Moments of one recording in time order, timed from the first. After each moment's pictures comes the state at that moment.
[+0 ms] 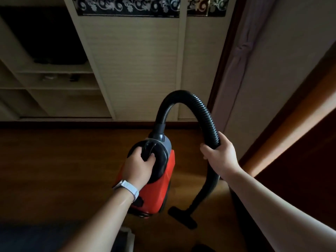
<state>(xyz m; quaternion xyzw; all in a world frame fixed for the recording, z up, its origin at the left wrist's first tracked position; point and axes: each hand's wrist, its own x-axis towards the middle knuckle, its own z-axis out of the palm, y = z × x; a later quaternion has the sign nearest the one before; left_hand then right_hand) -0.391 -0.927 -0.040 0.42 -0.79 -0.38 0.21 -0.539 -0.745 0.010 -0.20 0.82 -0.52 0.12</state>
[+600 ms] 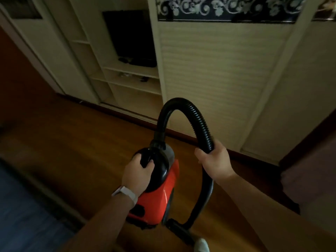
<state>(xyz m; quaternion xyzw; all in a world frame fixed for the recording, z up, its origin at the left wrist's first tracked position) -0.488 -1.171 -0.046 0.60 -0.69 -0.32 0.25 -0.705 -1.091 -0.010 -0.36 0.70 -0.50 0.35</state>
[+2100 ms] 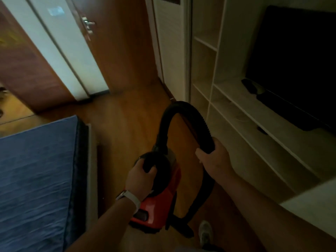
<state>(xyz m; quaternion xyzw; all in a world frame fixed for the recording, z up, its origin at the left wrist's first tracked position) -0.308 -1.816 -0.065 0.81 -0.41 -0.25 0.33 -0.515 -1.913 -0.029 -0.60 0.54 -0.34 0.48</state>
